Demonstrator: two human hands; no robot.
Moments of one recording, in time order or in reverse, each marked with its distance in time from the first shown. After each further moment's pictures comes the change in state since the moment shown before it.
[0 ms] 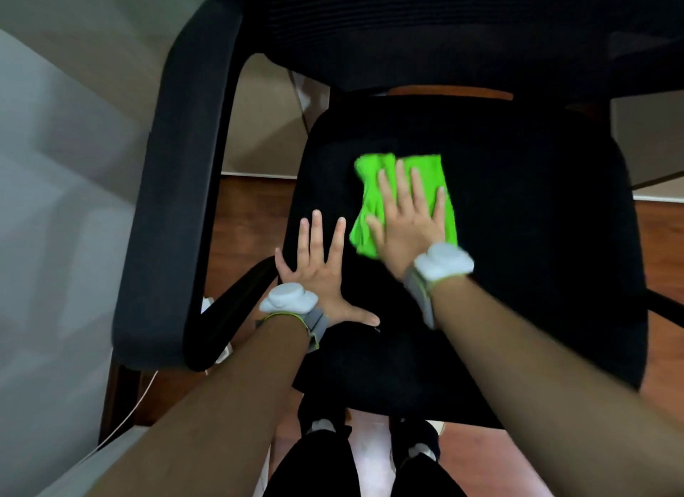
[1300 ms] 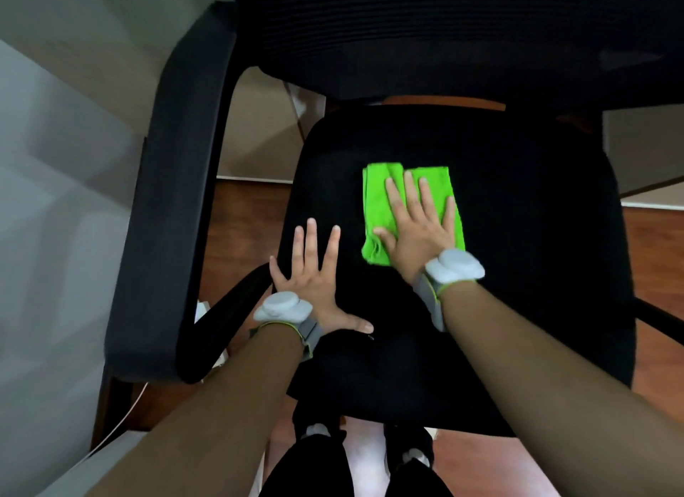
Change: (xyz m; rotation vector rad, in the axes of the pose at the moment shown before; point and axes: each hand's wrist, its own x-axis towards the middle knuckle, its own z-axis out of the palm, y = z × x) left_hand -0.001 -0.003 0.001 -0.031 0.048 0.031; right_hand 0.003 0.026 -0.002 0.025 -0.087 -0.009
